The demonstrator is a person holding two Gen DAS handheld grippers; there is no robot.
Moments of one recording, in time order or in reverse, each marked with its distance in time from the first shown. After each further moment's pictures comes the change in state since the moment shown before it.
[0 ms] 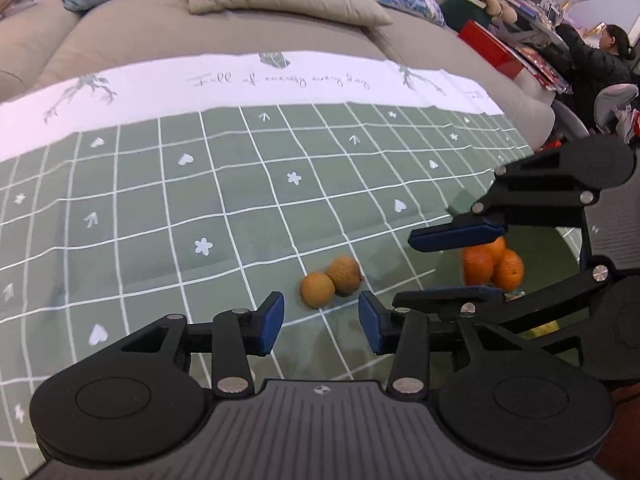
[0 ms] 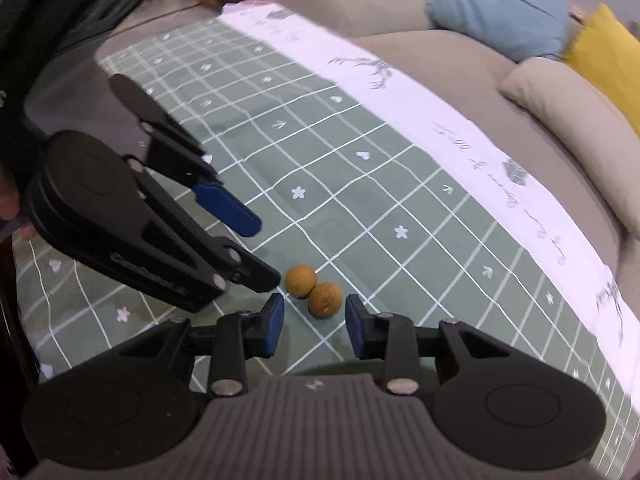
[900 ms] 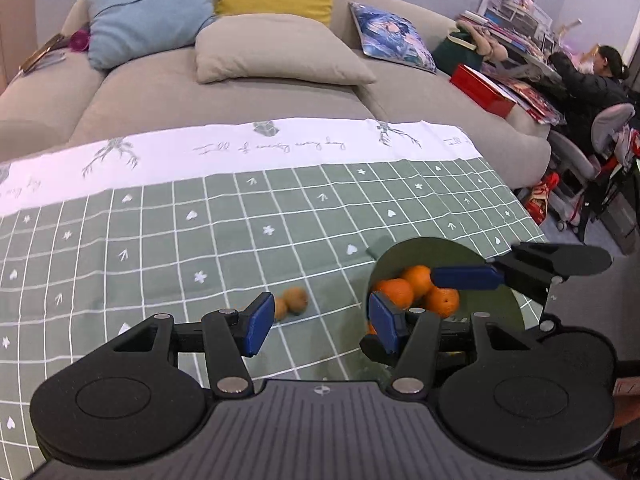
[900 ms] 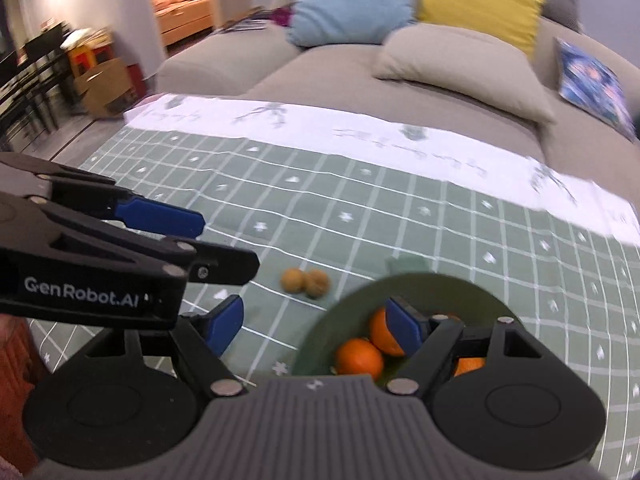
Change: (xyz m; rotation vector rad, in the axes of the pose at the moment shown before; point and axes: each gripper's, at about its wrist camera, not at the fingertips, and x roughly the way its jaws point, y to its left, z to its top) left arm -0.085 -0.066 -0.006 -0.003 -0.152 0.076; right arm -0.079 0.025 -0.038 0.473 -0.156 -0.132
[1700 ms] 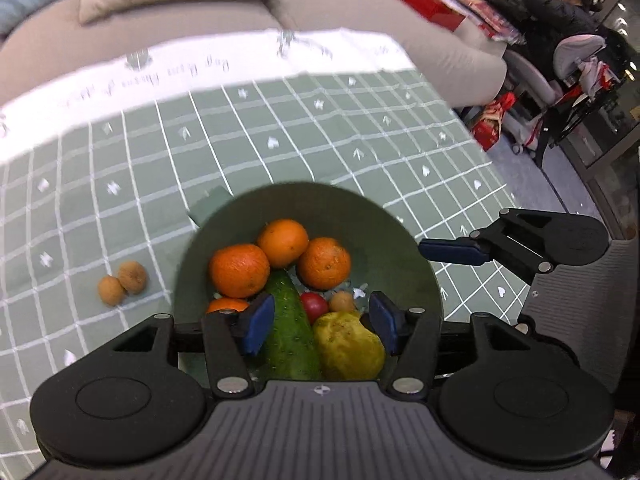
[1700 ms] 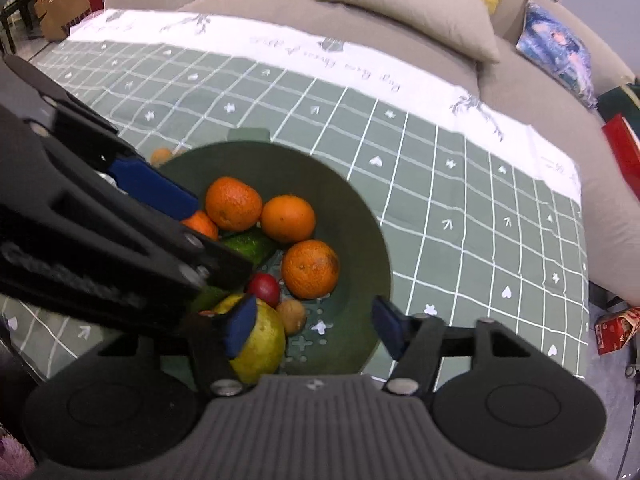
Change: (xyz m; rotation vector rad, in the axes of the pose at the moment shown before) left arm 0.075 -0.102 0.017 0.094 0.252 -0.135; right arm -0.011 -0.092 -0.049 -0.063 0.205 -0.173
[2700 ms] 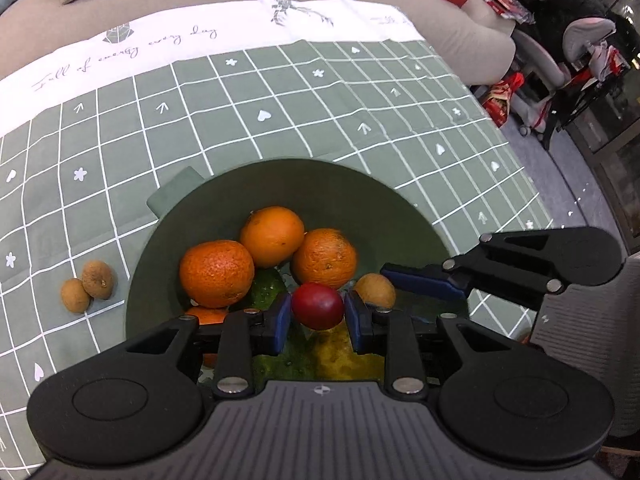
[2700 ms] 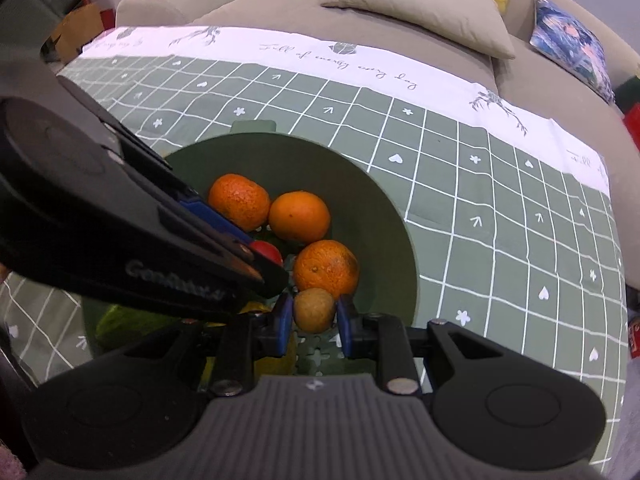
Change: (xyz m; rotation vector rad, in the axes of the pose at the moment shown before) left arm 0.060 -0.002 0.005 -0.007 0.089 -0.001; right arm 0.029 -0.009 -0.012 0.022 -0.042 0.083
